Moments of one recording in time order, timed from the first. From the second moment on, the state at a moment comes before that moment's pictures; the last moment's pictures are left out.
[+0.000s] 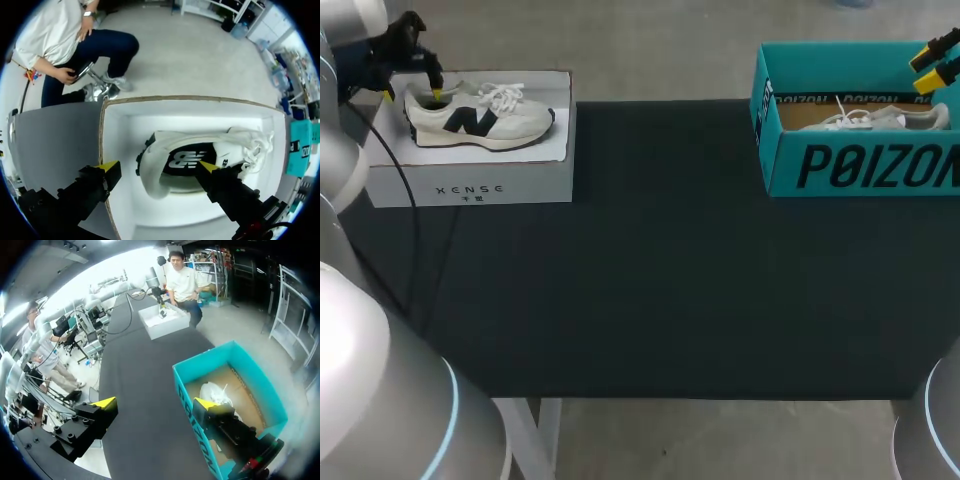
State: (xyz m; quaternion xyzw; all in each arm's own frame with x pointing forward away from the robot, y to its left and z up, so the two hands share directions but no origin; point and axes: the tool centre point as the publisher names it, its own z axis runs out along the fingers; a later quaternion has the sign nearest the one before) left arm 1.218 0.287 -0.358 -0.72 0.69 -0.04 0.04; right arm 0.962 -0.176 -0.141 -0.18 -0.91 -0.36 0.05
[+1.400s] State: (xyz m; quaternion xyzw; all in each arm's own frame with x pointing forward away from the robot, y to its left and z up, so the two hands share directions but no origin) left arm 1.221 0.279 -0.379 -0.72 0.70 -0.05 0.04; right arm 0.962 -0.176 -0.141 -0.18 -0.91 -0.36 0.05
